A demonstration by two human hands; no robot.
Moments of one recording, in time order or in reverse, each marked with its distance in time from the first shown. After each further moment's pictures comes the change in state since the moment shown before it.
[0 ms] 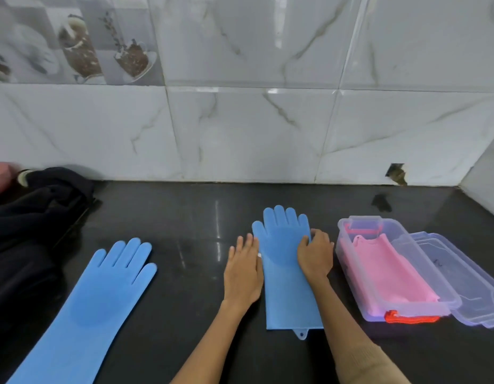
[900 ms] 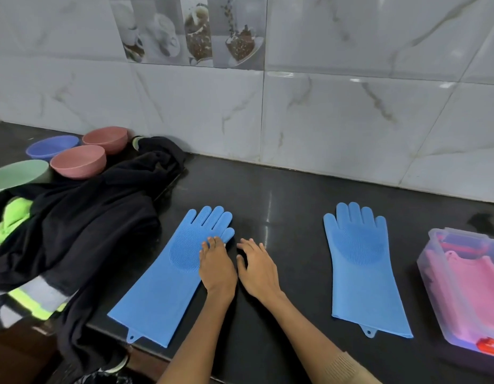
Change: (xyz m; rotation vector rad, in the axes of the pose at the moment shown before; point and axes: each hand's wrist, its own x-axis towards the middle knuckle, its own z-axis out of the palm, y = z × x) left_hand -0.068 -0.130 -0.078 0.168 0.155 -0.709; right_hand -0.191 -0.078 0.115 -0.034 -0.622 -0.798
